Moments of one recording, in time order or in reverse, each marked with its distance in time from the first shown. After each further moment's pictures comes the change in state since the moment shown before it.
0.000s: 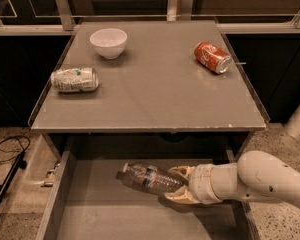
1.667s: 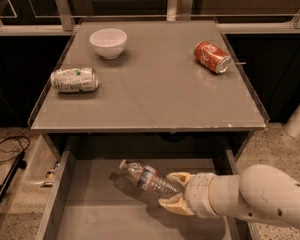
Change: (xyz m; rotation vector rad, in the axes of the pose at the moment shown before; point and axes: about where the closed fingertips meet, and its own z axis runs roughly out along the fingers) arm -0.038 0.033 -0.024 0.074 0.014 0.179
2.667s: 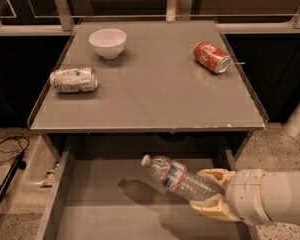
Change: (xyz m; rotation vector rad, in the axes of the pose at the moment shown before) arm -0.013 0.006 -0.115 0.023 0.037 -0.021
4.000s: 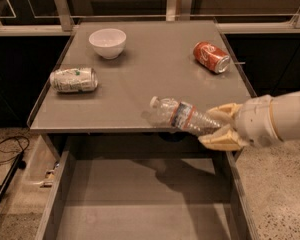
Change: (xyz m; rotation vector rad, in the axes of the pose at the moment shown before) arm -0.071 -0.119 -0.037 0.041 -0.035 -0.073
